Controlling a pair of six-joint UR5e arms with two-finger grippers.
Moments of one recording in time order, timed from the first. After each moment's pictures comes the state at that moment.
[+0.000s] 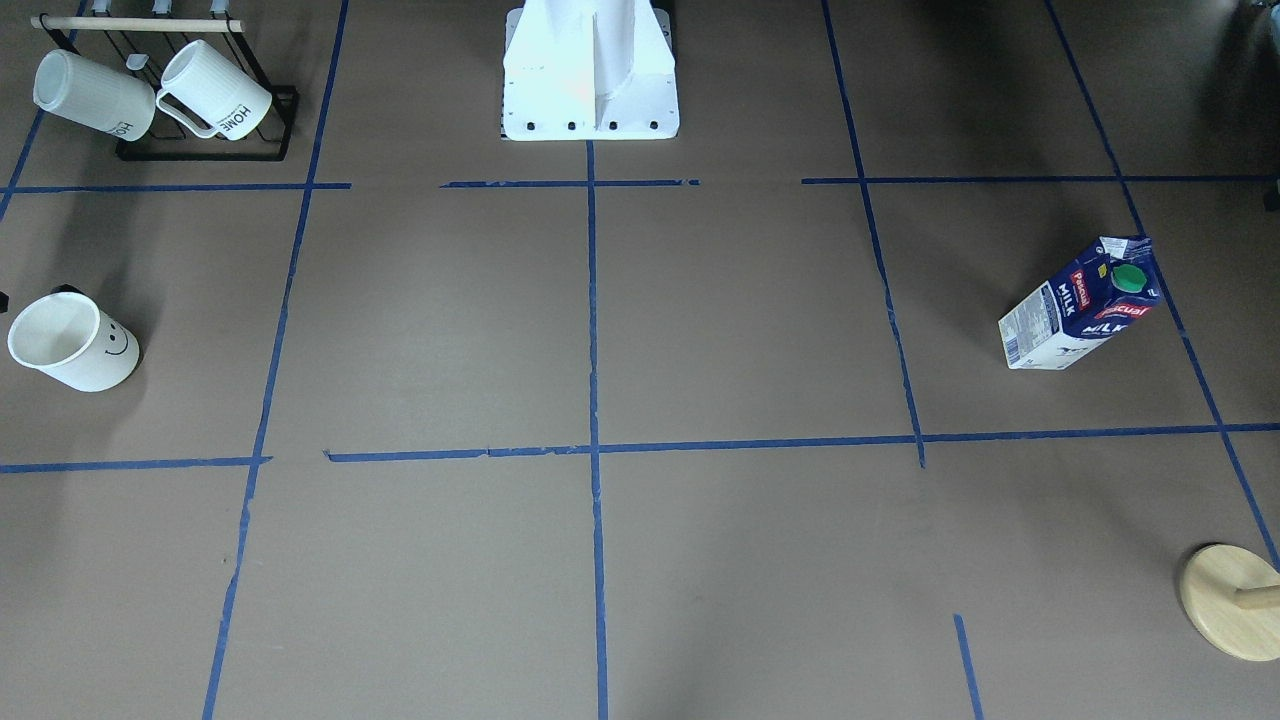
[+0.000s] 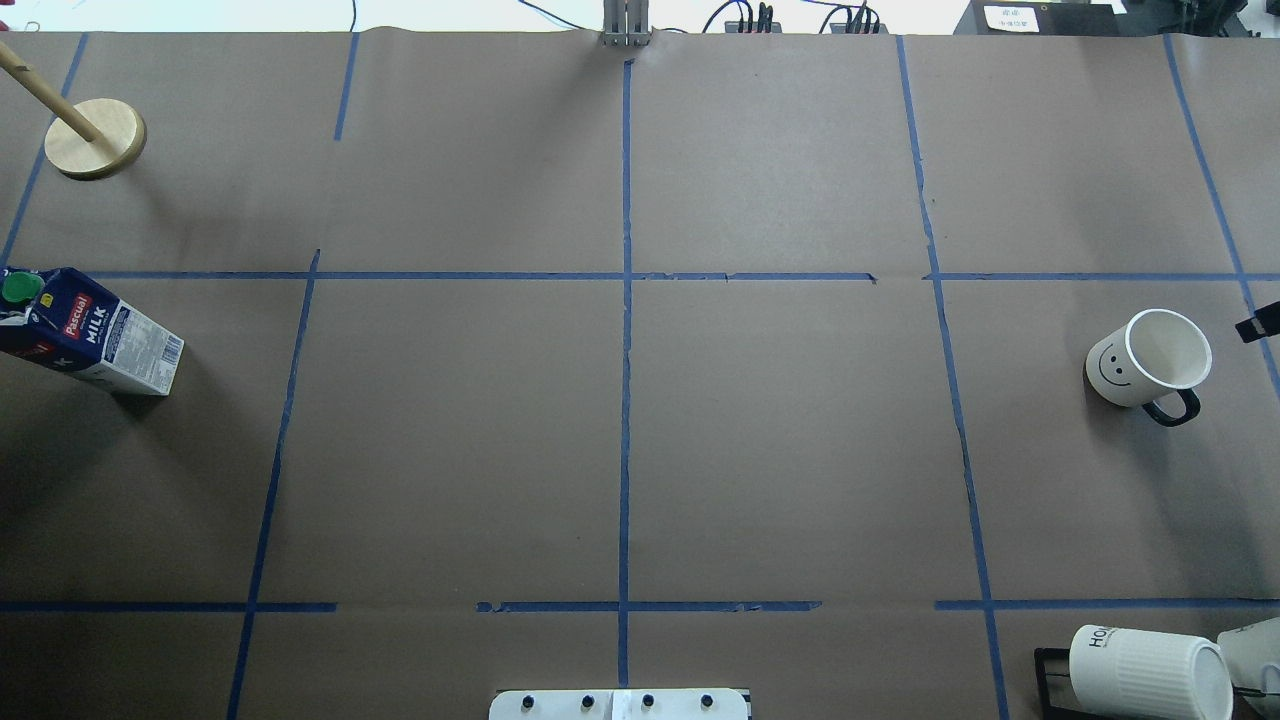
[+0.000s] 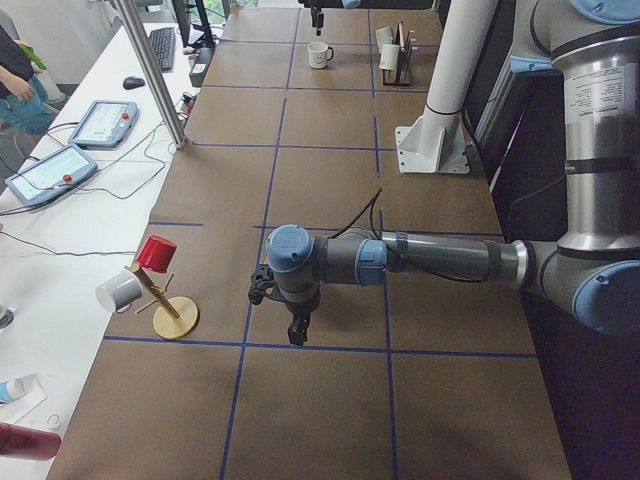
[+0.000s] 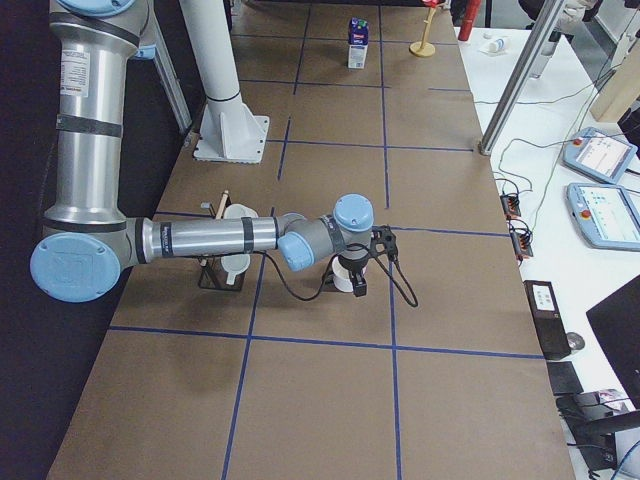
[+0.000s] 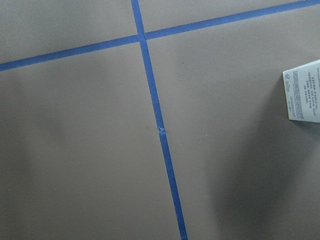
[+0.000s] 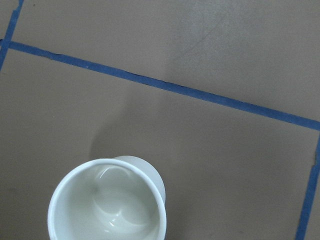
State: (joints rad) left arm -1.51 -1.43 -1.78 -1.50 -2.37 0.17; right arm 1.23 -1.68 1.70 -1.11 2.31 0.31
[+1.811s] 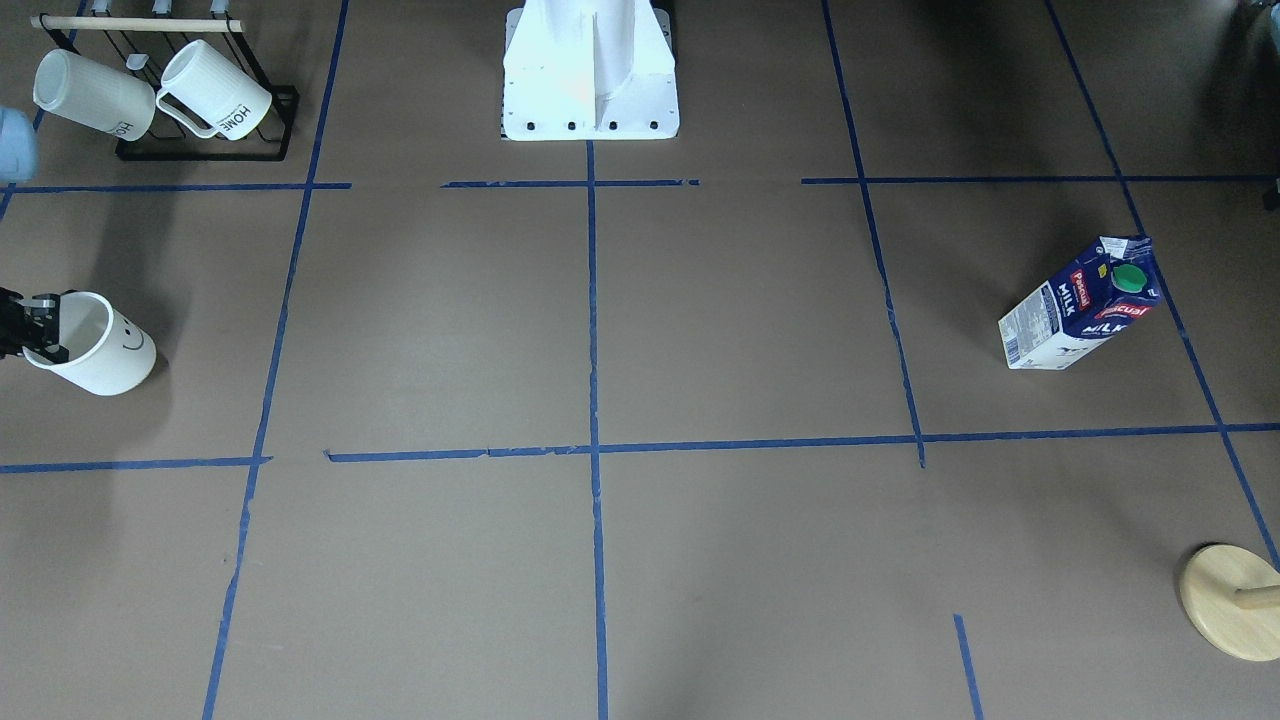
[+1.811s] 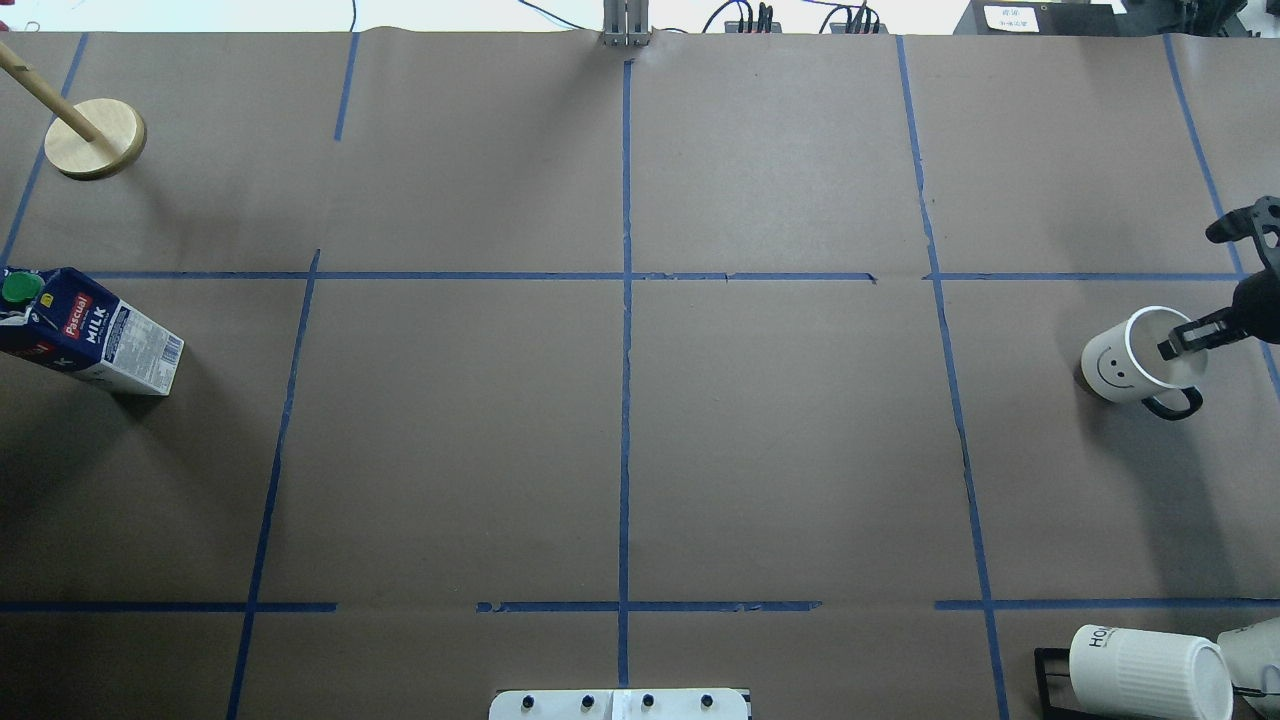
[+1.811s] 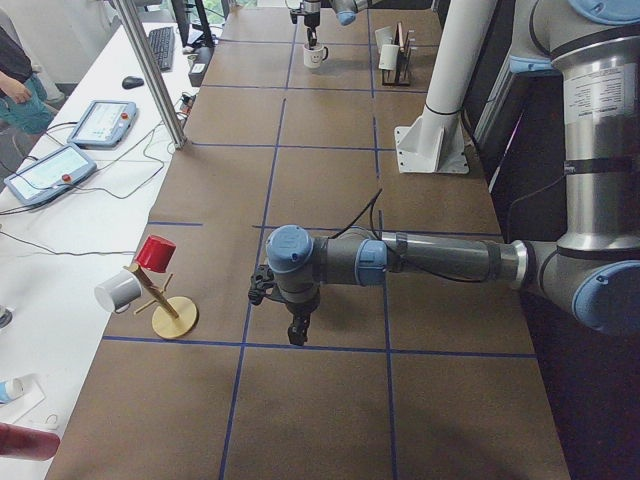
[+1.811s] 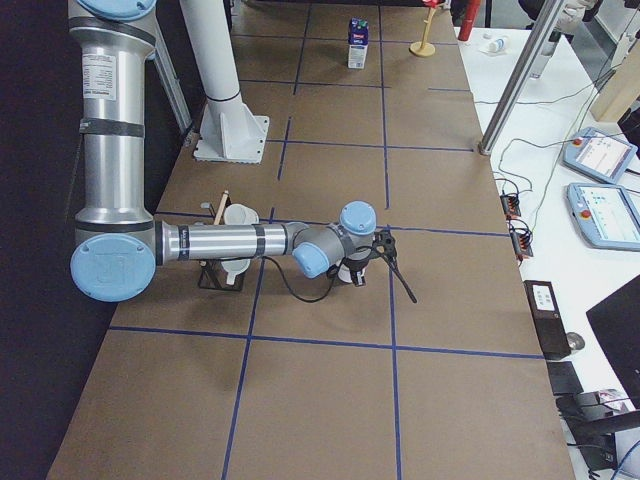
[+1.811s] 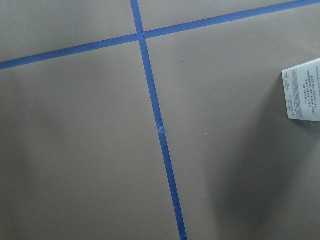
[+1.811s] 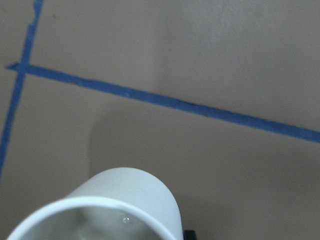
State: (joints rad) left arm -1.51 -1.43 -1.78 -1.50 -2.37 0.17; right arm 1.10 -1.53 1.61 -1.12 2.29 0.47
